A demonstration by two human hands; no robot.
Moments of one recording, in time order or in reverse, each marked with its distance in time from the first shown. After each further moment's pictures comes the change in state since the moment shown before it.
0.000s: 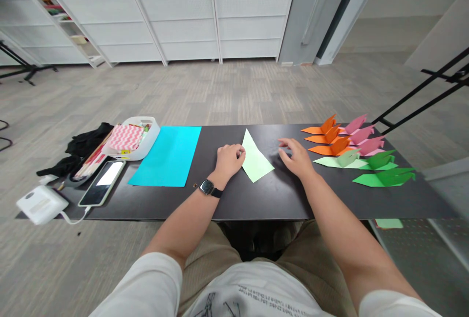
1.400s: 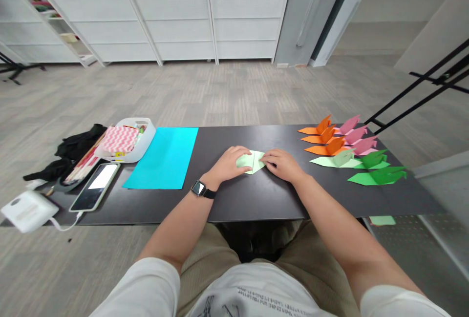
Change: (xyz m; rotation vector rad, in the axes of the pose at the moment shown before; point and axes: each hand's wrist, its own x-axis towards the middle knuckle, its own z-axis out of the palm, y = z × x) left_hand -0.002 -0.012 -0.005 -0.221 -0.188 0.413; right_hand -0.005 -0.003 0.022 -0.136 -0.284 -0.310
